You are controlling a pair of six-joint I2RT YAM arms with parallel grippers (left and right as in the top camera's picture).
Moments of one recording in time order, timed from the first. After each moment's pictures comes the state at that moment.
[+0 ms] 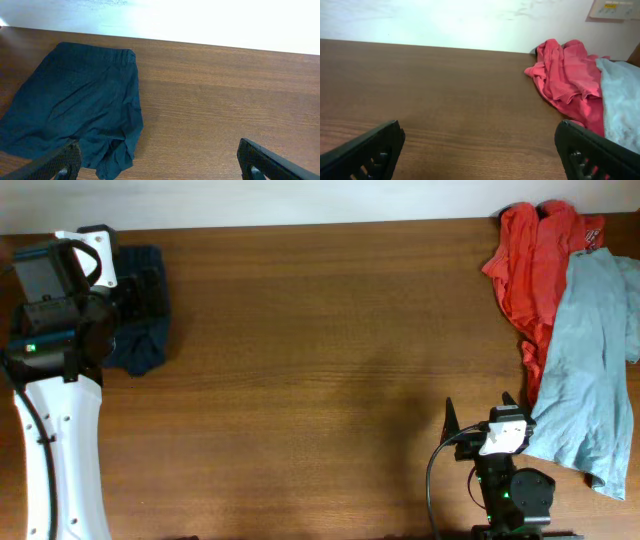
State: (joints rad) left arm 0.18 1.44 1.52 -0.77 0.12 0.02; right arm -0.03 0.01 0.02 -0.07 -0.07 -0.07
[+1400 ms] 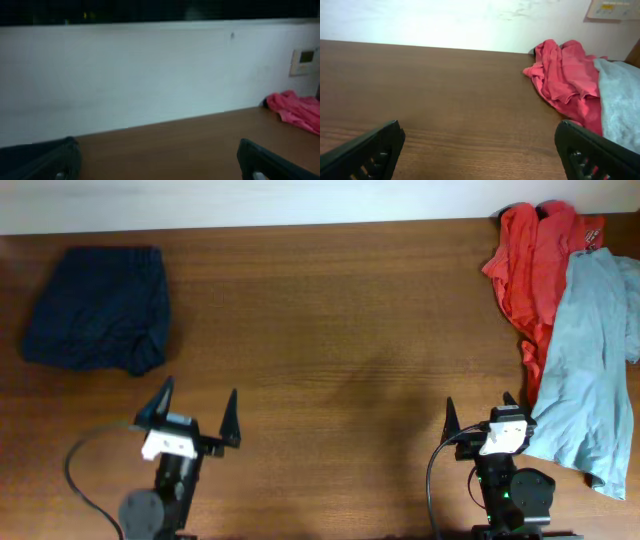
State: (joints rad) left arm -0.07 0.28 0.13 0.32 0.17 0.02; right arm -0.03 0.01 0.01 -0.07 -0.06 -0.07
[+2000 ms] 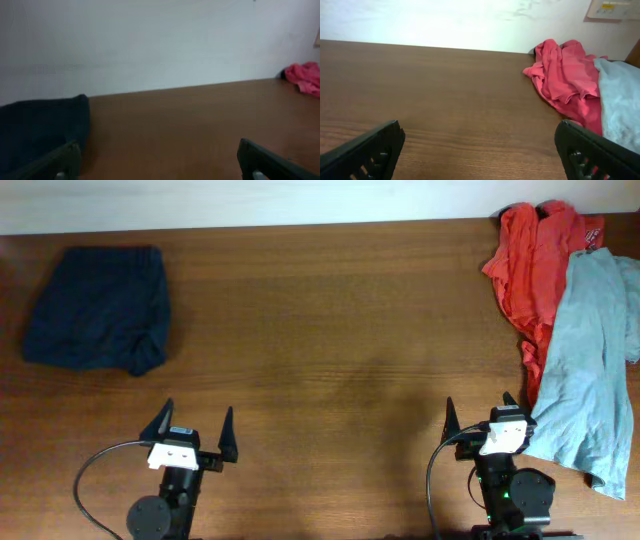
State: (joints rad) left arm 0.00 0.02 0.02 0.02 0.17 0.02; right arm -0.03 0.01 0.01 -0.07 -0.06 -0.07
